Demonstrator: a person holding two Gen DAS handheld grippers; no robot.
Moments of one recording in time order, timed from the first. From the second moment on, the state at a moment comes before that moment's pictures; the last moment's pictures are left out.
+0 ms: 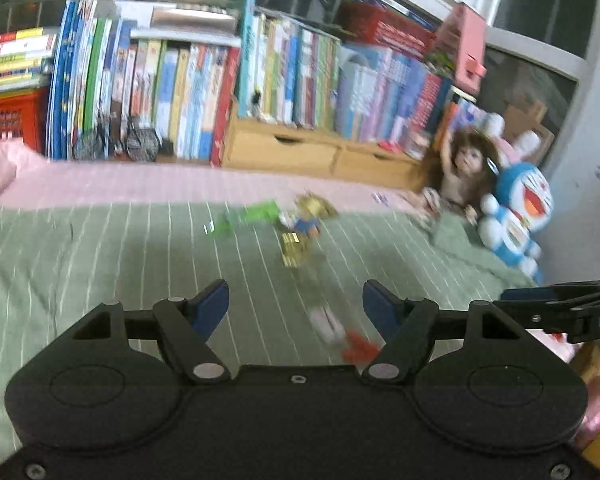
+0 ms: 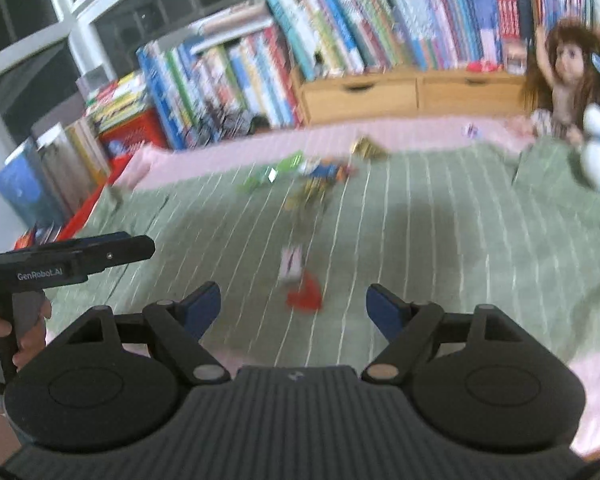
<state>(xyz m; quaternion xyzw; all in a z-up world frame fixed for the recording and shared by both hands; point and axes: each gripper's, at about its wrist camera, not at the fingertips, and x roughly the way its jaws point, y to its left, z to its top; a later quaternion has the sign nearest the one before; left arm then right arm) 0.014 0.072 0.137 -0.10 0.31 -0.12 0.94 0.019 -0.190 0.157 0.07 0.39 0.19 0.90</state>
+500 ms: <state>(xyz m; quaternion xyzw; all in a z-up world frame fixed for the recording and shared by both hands) 0.216 0.067 0.059 -0.15 0.31 -0.06 0.94 0.166 -0.185 0.134 0.19 0.35 0.12 0.91</state>
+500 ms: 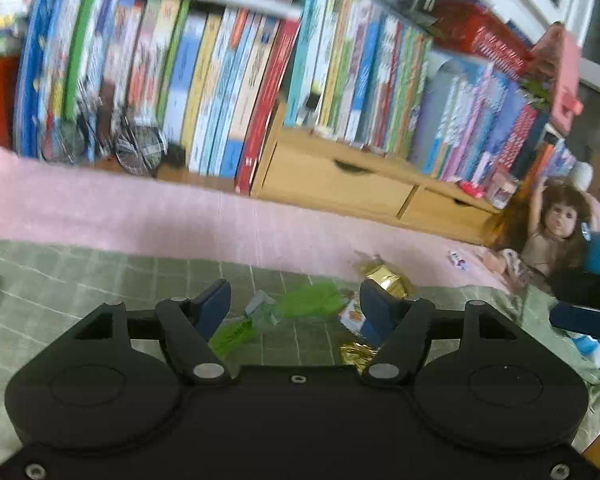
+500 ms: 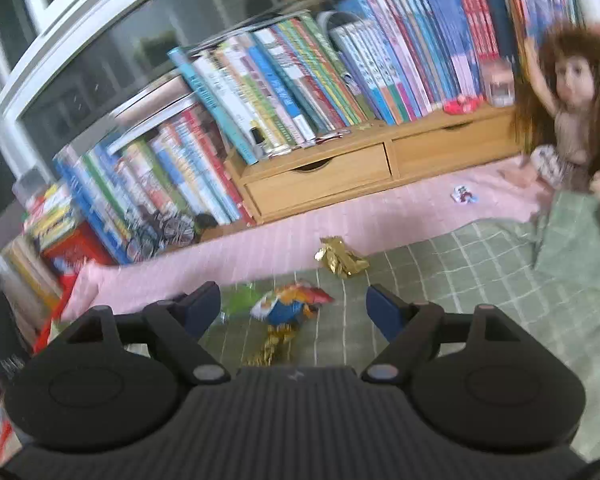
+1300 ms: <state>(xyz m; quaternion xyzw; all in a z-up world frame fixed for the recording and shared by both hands) 0.233 0.076 0.029 -0.12 0.28 0.03 0.95 0.255 -0.146 0.040 0.23 0.43 0.11 0.87</state>
